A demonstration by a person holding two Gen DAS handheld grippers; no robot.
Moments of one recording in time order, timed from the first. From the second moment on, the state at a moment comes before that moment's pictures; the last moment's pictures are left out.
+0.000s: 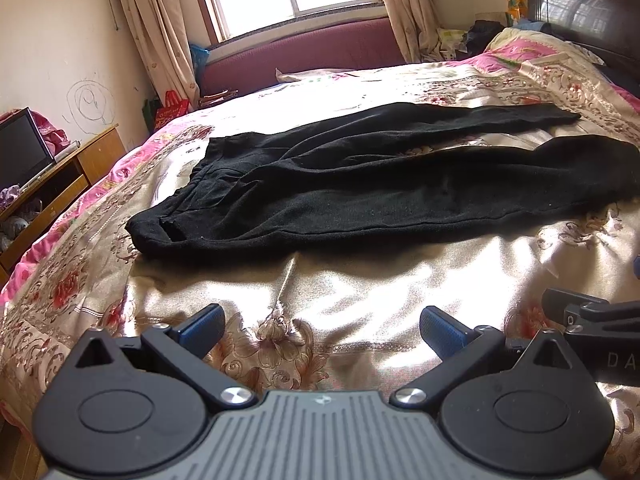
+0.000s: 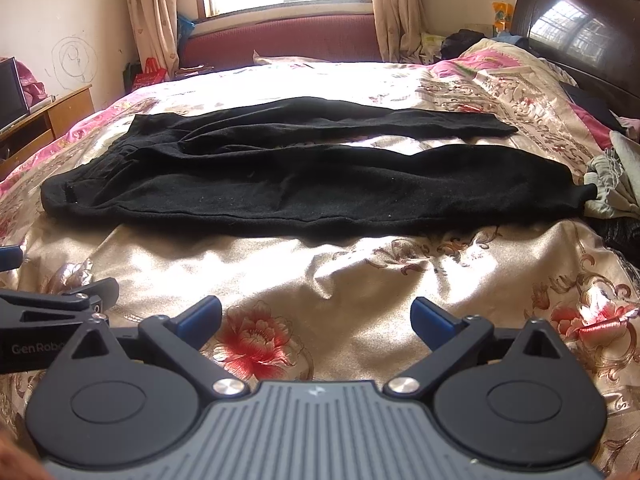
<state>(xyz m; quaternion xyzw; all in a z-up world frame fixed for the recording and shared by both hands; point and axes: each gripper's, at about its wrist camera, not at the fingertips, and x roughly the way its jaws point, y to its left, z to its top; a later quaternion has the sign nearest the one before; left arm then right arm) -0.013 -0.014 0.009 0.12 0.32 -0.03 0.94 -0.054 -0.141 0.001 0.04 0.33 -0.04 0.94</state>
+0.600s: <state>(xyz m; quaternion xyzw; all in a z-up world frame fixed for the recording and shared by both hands) -0.014 -0.015 0.009 0.13 0.32 -0.03 0.94 -0.053 -0.143 -0.001 0.05 0.34 -0.04 0.94</state>
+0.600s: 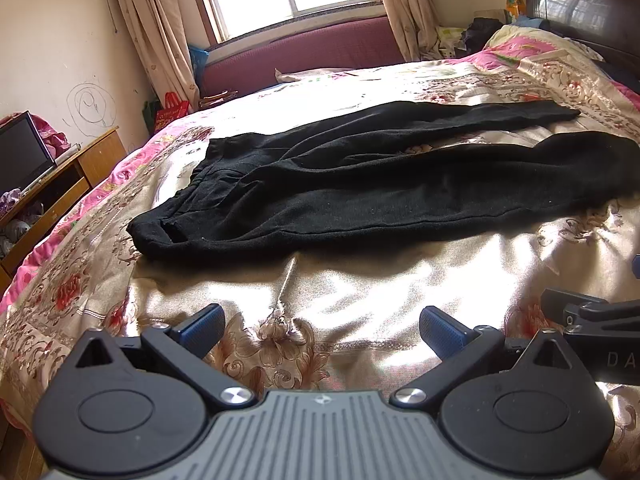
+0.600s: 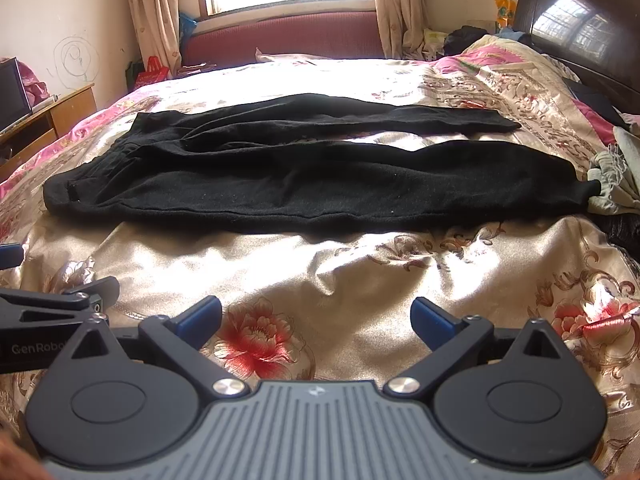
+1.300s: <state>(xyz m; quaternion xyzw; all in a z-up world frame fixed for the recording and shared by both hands) -0.017 -0.015 0.007 0.14 0.32 -0.03 0.94 -0.052 -0.144 -0.004 0.05 0.34 -0.03 0.94</state>
